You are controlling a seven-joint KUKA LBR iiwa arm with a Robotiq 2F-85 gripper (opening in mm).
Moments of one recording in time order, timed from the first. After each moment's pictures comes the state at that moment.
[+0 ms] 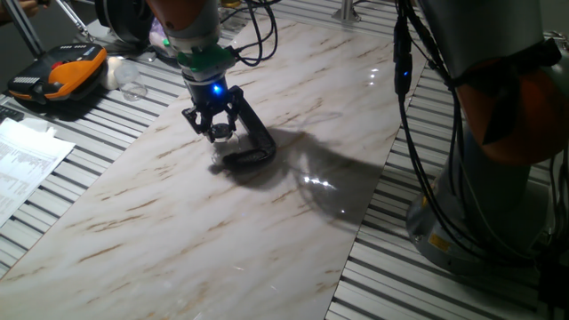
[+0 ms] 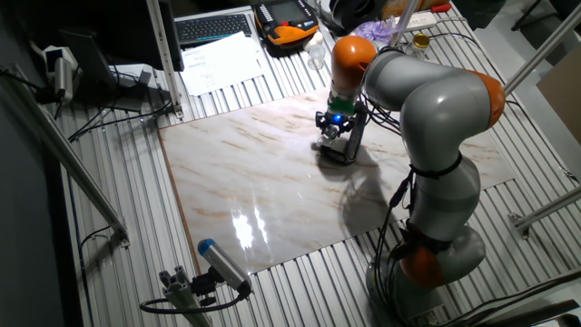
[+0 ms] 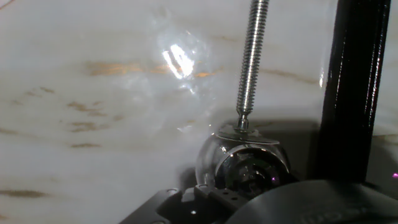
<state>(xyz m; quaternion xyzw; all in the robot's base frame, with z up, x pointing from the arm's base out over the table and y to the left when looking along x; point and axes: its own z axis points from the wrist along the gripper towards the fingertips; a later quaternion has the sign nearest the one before) 0.547 0.032 0.089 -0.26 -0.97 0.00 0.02</state>
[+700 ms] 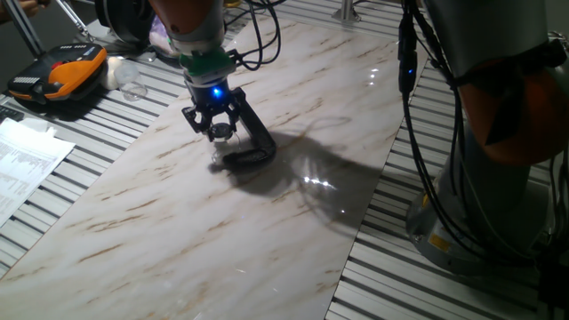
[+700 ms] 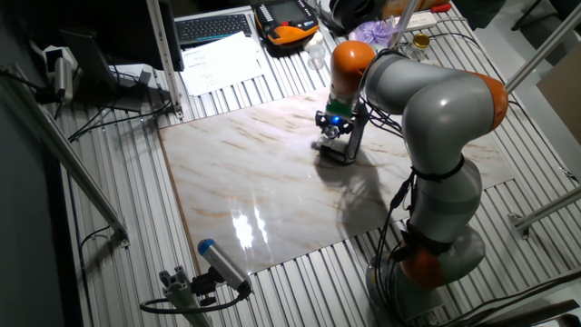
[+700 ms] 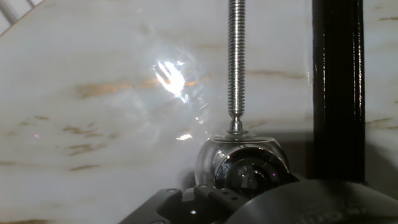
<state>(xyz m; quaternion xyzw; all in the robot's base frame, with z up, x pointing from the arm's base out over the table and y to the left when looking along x) 0.546 0.032 0.090 -0.32 -0.95 0.01 0.00</state>
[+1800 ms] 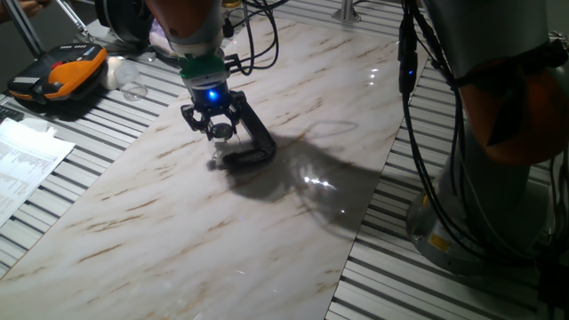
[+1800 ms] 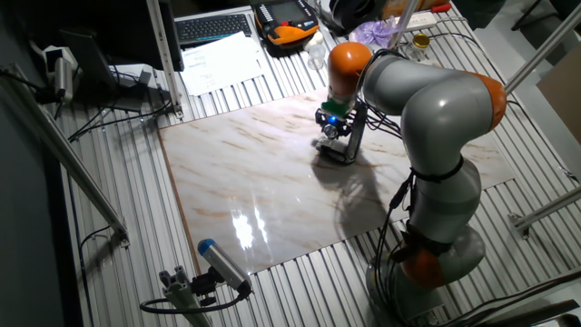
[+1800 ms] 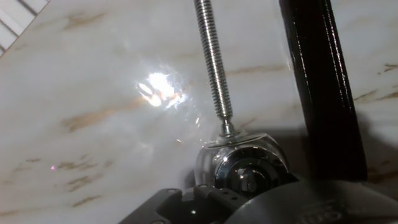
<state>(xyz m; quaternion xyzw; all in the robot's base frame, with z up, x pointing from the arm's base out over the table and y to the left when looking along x) 0.546 0.032 0.089 -0.42 -0.91 0.01 -0.01</state>
